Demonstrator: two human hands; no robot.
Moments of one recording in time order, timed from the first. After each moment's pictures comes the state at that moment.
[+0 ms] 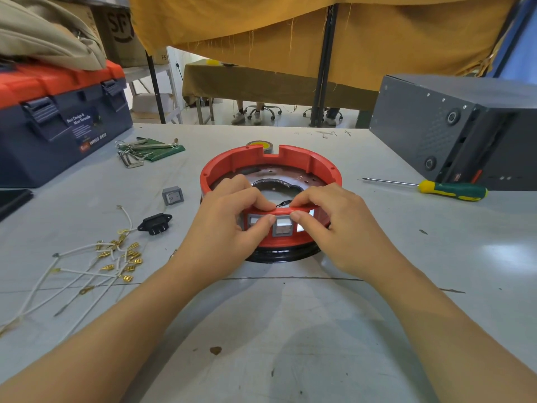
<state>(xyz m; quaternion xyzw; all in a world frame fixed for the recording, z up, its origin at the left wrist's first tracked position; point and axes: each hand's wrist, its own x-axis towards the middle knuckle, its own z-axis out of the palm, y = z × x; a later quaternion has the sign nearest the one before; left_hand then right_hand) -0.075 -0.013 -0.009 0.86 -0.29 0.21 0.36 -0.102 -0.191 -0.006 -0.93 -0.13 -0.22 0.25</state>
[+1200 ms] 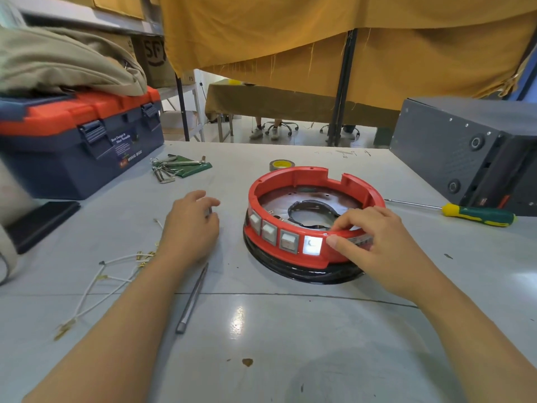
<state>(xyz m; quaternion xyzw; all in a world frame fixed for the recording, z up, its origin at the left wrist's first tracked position) -0.005 0.059 -0.028 0.95 -0.05 0.16 0.26 -0.107 -0.208 -0.003 -0.92 -0.14 -0.20 0.30</state>
